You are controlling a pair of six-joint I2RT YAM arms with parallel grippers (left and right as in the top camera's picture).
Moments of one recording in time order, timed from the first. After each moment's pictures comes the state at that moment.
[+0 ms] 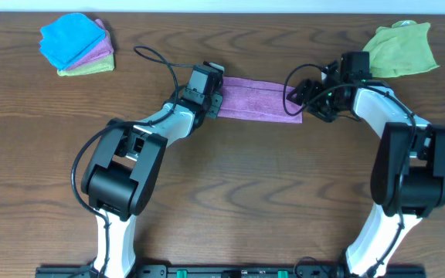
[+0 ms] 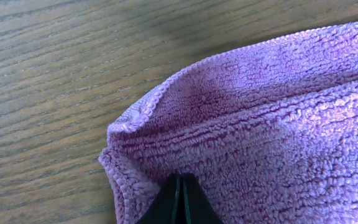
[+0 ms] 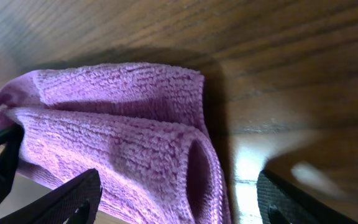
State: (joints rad) left arm -0.42 2.12 1.26 -0.01 -0.08 -0.02; right arm -0.04 2.06 1.33 -0.45 -0.51 0.40
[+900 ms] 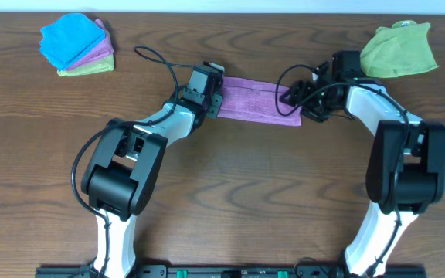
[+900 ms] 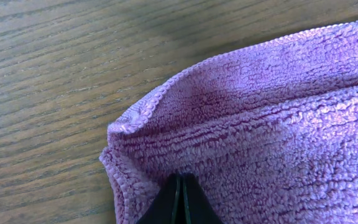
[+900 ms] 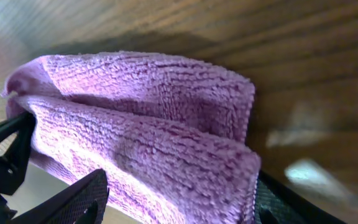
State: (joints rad) left arm -0.42 2.12 1.26 -0.01 -0.08 -0.02; right arm -0.01 2.09 1.35 -0.51 -0.54 0.41
